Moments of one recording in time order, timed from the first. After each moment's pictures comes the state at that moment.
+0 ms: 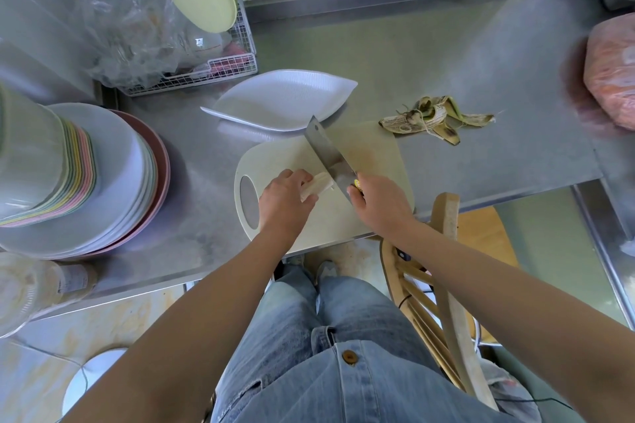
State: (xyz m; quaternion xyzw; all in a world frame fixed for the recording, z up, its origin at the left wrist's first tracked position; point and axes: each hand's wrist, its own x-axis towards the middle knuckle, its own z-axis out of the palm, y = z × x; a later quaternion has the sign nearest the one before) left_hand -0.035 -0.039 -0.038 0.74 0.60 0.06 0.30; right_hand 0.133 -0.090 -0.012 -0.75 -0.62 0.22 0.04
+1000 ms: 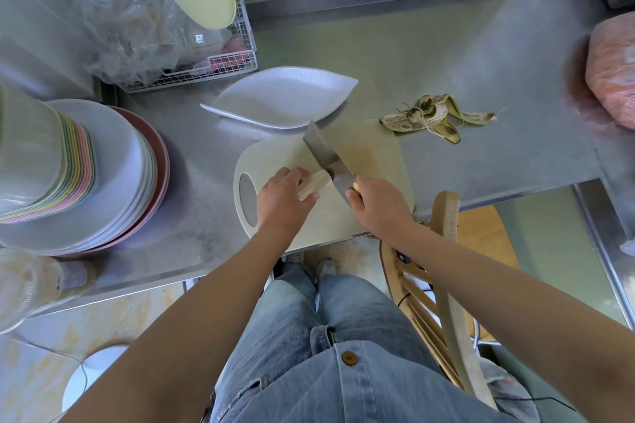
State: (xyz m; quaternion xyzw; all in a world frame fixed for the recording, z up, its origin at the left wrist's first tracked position) left_hand -0.037 -0.040 -0.036 0.73 0.61 0.07 0.31; right_hand 0.131 -0.095 -0.015 -0.75 -0.63 0.23 0.02
